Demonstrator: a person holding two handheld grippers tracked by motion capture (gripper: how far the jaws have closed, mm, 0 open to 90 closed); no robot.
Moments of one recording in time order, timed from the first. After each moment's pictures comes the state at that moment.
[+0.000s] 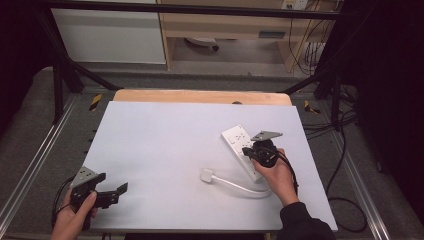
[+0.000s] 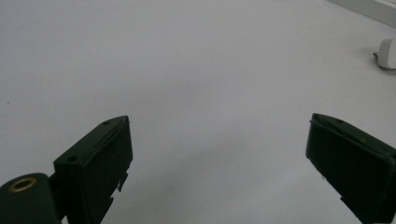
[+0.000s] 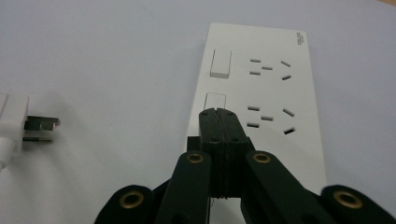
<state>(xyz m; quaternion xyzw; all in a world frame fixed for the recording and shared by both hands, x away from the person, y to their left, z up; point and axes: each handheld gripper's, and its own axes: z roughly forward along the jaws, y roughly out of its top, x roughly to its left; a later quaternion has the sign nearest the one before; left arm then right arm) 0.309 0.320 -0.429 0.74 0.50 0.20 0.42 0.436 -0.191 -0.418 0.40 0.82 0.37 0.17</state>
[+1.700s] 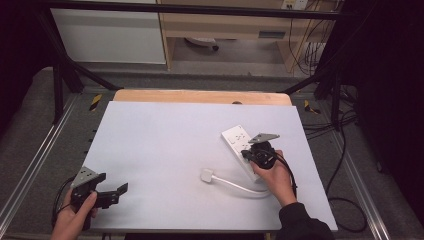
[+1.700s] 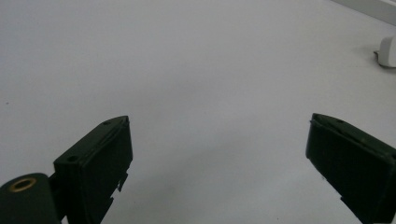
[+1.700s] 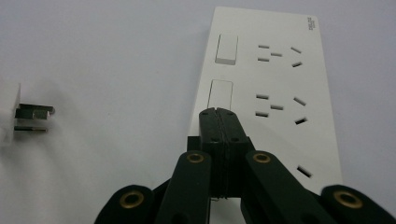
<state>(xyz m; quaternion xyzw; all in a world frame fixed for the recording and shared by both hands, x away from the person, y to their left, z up) 0.309 0.319 -0.429 0.74 0.49 0.20 0.42 0.434 -0.187 -0.426 0.40 0.82 0.36 0.17</state>
